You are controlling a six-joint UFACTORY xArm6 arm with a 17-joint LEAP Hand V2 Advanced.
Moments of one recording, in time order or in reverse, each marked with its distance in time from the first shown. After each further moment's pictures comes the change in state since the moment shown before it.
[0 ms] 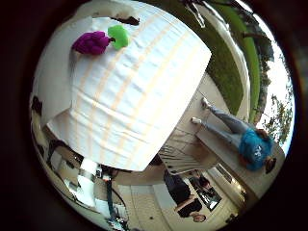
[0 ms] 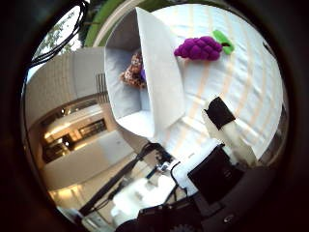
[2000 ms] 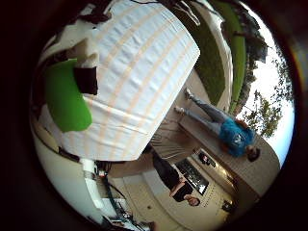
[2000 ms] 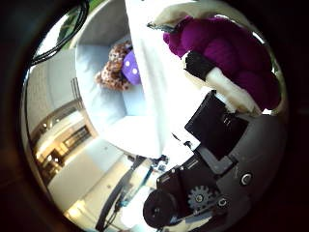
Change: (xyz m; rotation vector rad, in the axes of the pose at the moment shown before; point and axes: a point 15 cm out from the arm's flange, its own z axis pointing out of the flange) arm -0.064 0.029 -0.049 -0.041 0.175 0.118
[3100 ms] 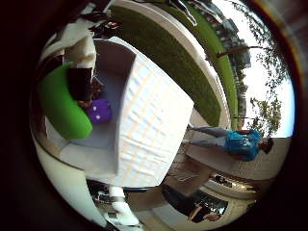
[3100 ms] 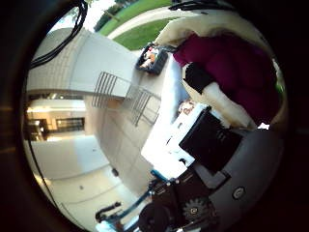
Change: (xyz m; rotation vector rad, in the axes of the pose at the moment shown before) arm -0.192 -0.073 -0.068 0.373 -0.063 -0.160
